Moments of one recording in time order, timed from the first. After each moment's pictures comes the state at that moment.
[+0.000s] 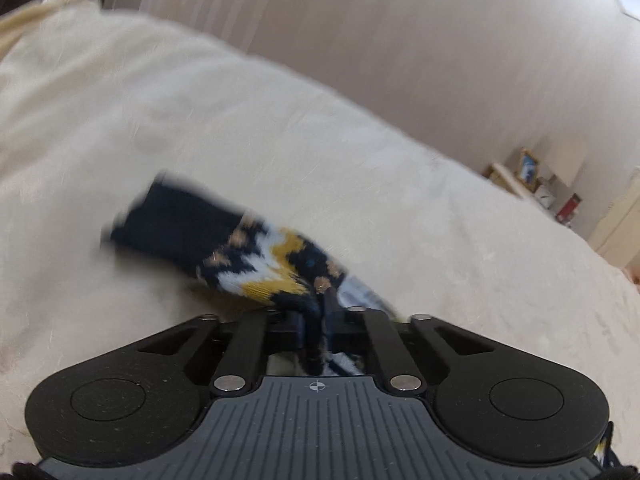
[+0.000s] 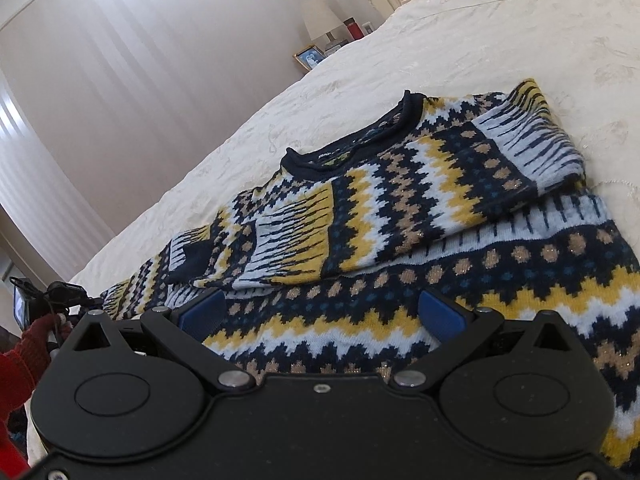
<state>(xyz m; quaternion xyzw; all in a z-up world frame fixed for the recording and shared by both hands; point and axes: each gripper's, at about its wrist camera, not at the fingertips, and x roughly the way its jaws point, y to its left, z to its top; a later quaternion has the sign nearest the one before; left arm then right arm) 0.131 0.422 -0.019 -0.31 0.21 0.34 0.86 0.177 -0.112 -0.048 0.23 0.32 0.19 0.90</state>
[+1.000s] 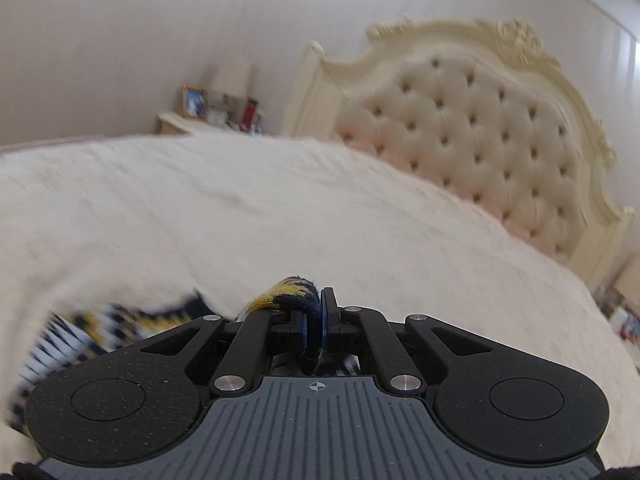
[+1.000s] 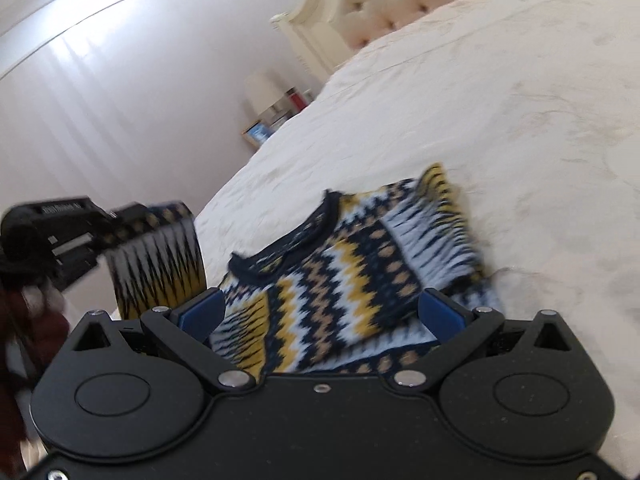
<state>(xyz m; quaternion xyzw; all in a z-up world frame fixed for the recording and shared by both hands) 0.245 0.077 0.049 -0.15 0.22 -0.06 0.96 0.183 -0.193 -0.029 0.31 0.26 0.08 0.91</state>
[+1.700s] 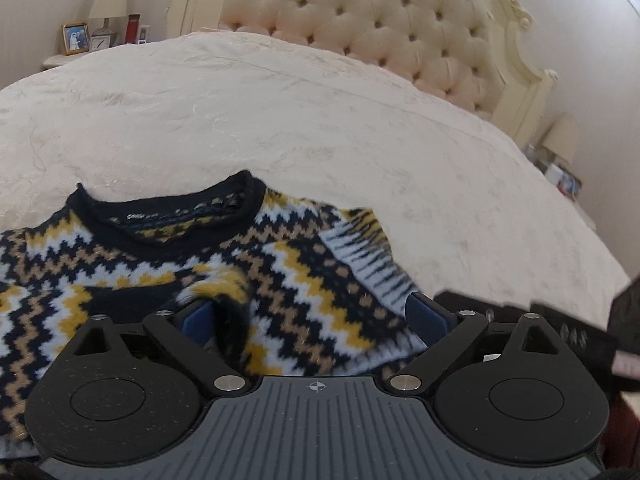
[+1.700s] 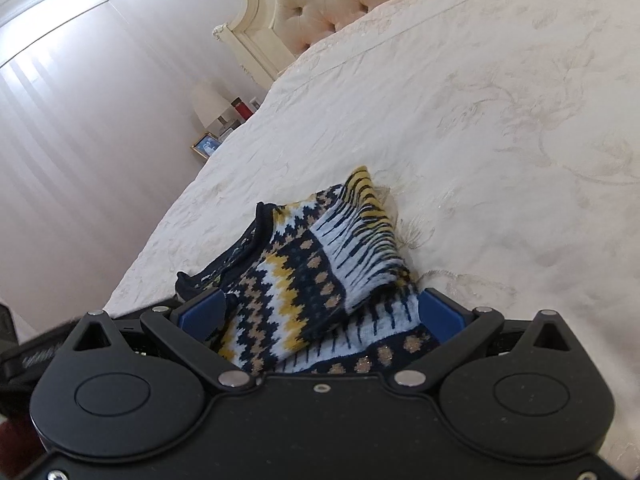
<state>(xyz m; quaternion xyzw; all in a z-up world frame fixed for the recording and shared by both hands) 0.228 0.052 -0.001 -0.05 0.34 -0.23 0.91 0.187 -0.216 -0.040 0.32 0.27 0.03 0.91</state>
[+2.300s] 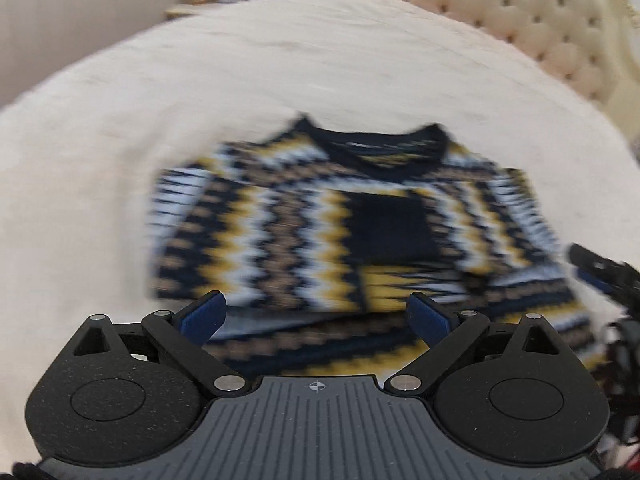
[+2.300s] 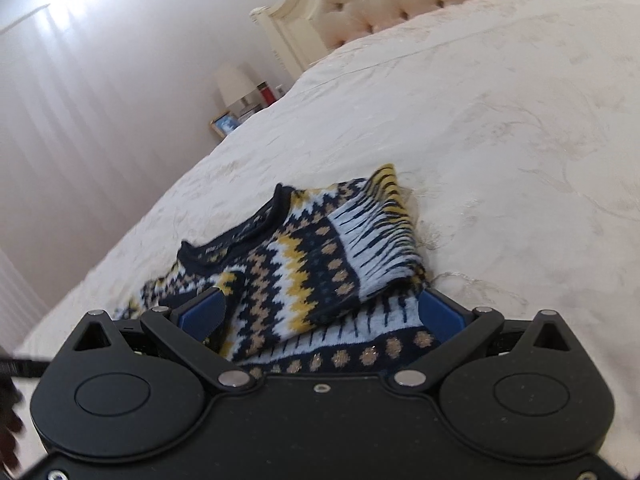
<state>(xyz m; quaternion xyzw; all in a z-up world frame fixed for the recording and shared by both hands) 0.187 0.172 0.004 -0.04 0.42 -0.04 0.90 0.186 -0.192 -0.036 0.23 0.27 0.06 0.93</state>
